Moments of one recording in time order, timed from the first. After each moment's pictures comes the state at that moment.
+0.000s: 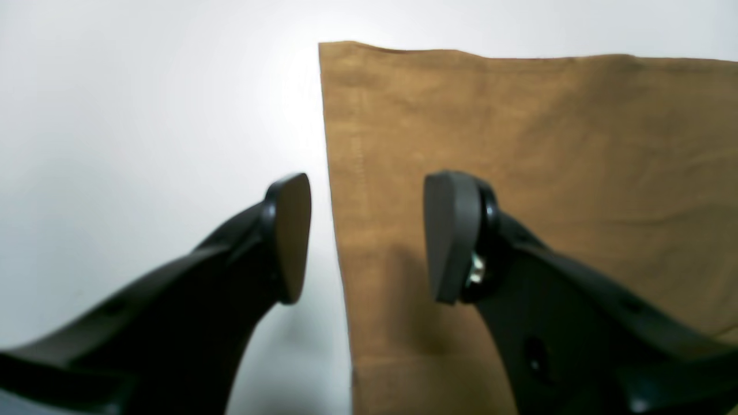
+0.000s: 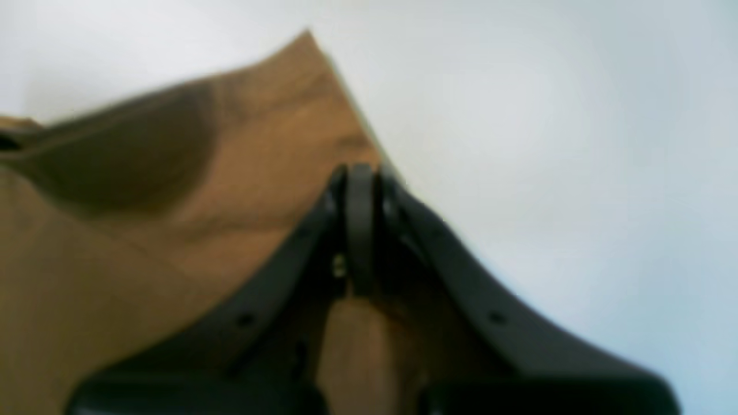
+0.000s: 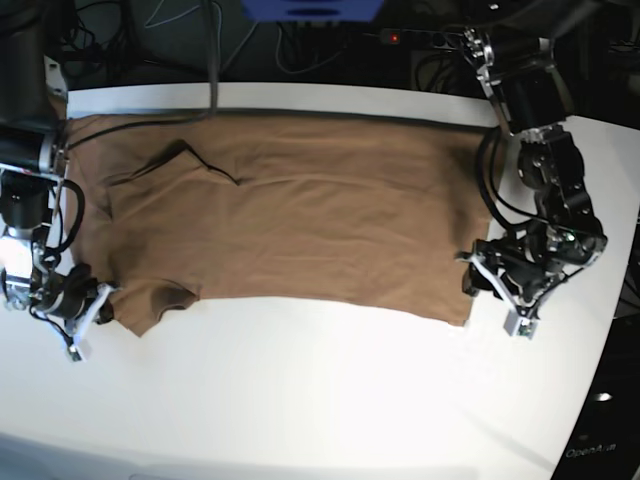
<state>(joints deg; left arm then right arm) -11.2 -6.3 -20.7 83.0 -10.1 -34.4 56.9 33.9 26.0 6.0 31.1 -2.6 40.6 -20.9</state>
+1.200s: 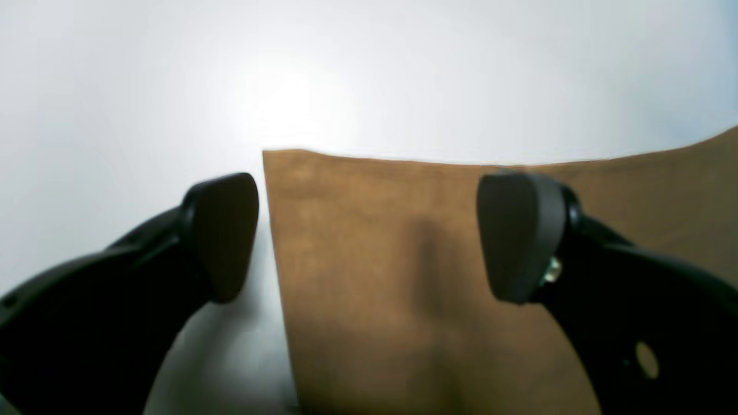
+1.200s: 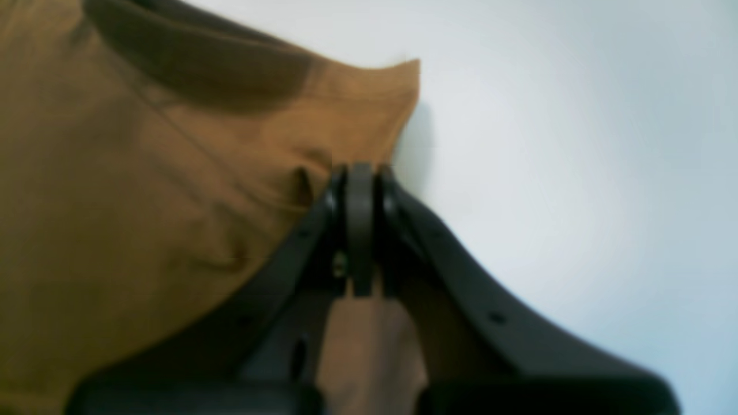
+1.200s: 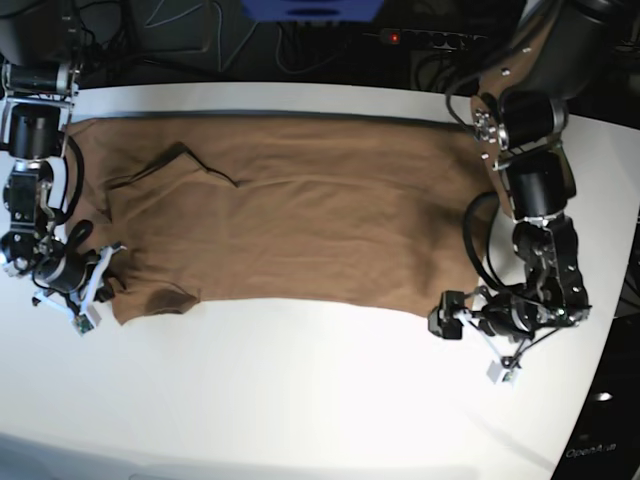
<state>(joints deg) -29.8 -7.3 -20.9 55.3 -10.0 -34.4 56.8 15.3 25.8 8.7 60.8 -2.6 41.0 -26.8</state>
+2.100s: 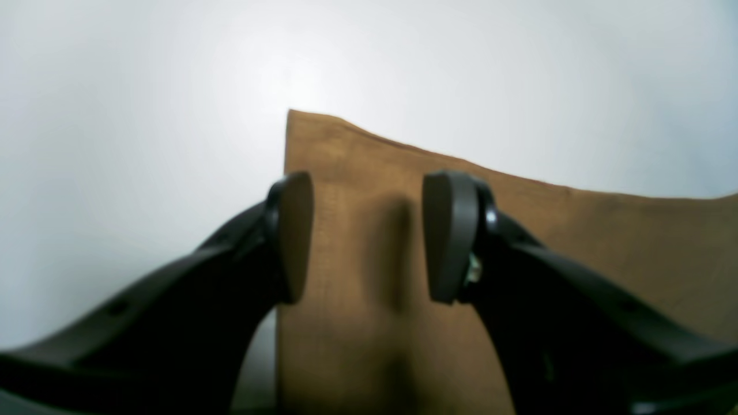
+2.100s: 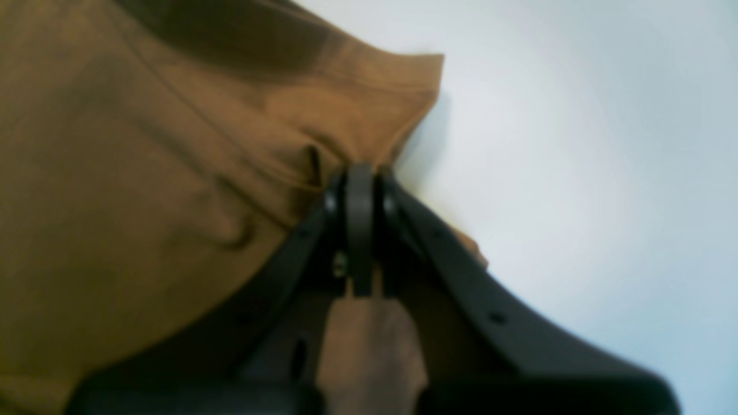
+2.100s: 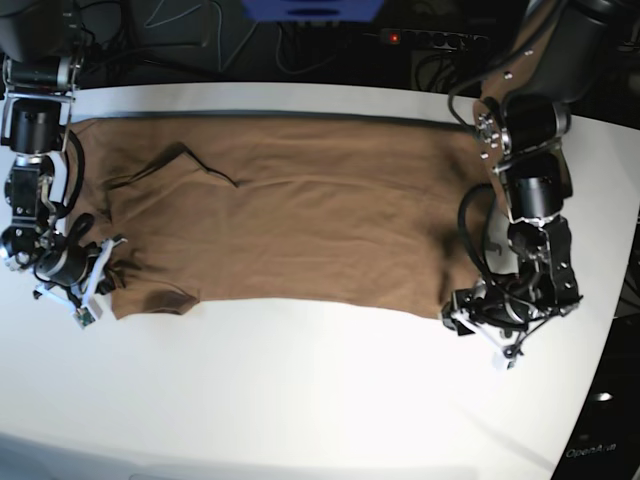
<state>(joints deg) -30.5 -7.5 -21.0 48.1 -10.2 -26.0 51.0 14.4 25.7 8.7 60.8 -2.6 41.1 -26.9</state>
